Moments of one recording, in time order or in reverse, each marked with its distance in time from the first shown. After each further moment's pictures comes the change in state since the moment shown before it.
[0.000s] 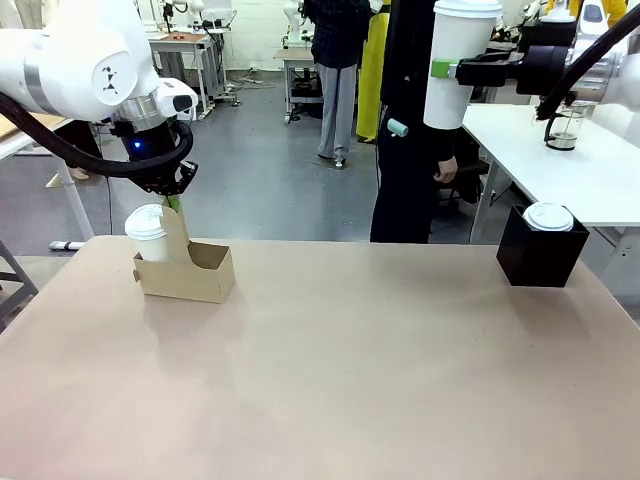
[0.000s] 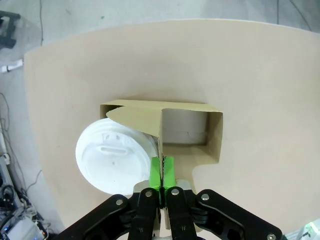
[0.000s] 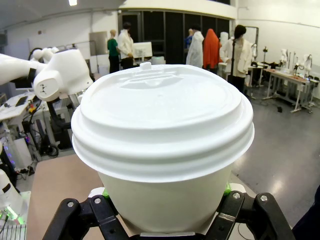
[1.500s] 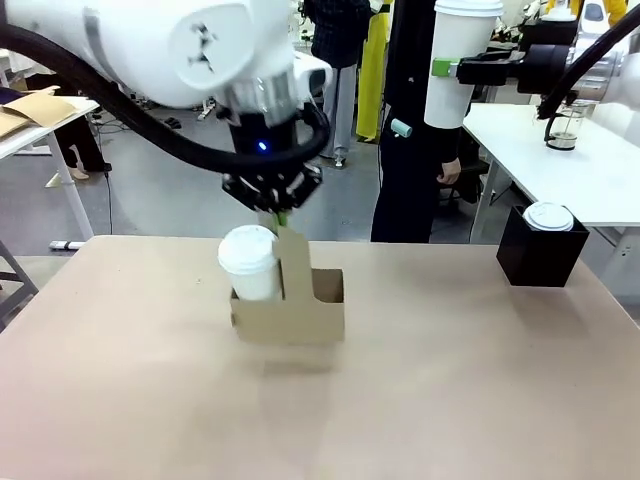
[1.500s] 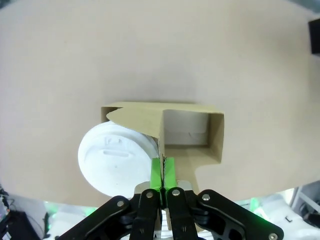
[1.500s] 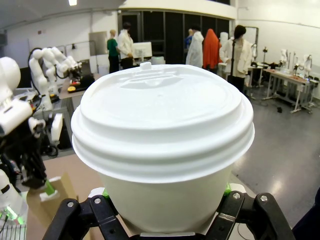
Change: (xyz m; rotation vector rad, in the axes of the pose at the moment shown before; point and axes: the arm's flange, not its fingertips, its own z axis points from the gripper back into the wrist) left arm -0.139 -0.235 0.094 -0.049 -0.004 0.119; right arm 0.001 0.000 0.001 -0.001 0.000 0.002
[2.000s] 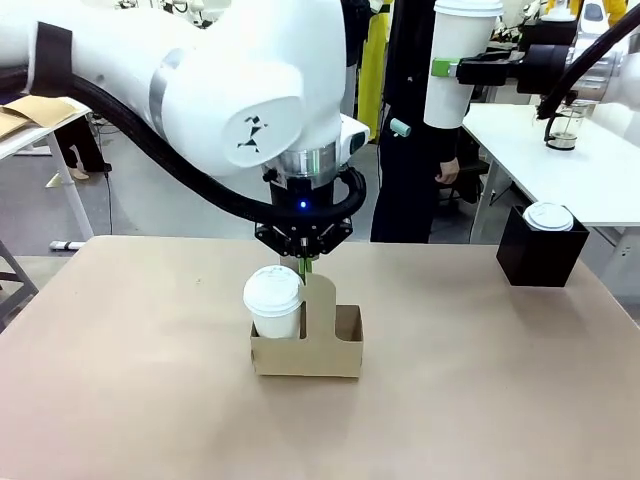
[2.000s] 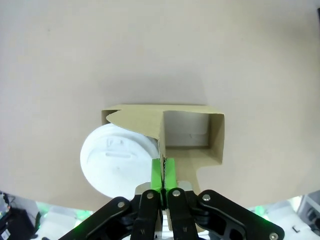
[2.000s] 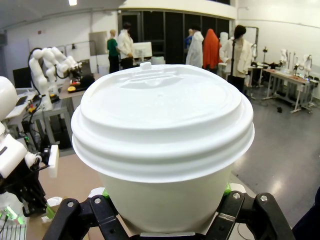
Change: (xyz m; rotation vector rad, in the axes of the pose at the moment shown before) left arm -0.032 -0.033 -0.045 0.051 -0.006 0.003; right arm 0.000 0.000 0.000 0.000 0.000 0.000
